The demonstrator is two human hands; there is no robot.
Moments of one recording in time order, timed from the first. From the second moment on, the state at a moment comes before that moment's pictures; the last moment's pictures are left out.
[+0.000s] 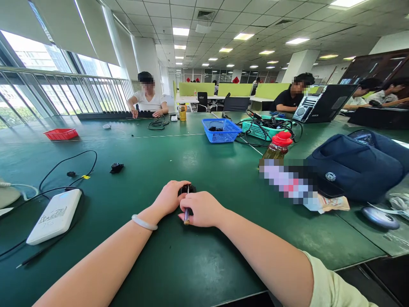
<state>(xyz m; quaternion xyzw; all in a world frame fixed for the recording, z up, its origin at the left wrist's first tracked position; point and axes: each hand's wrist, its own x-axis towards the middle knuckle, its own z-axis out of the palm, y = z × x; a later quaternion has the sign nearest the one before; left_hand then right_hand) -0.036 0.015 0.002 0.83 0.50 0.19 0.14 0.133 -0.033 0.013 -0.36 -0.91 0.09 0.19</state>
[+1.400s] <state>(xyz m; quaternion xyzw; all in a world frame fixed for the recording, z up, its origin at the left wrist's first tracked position) -0.039 0.016 -0.003 0.84 0.48 0.20 0.14 0.139 -0.037 0.027 -0.37 -0.91 -0.03 0.19</state>
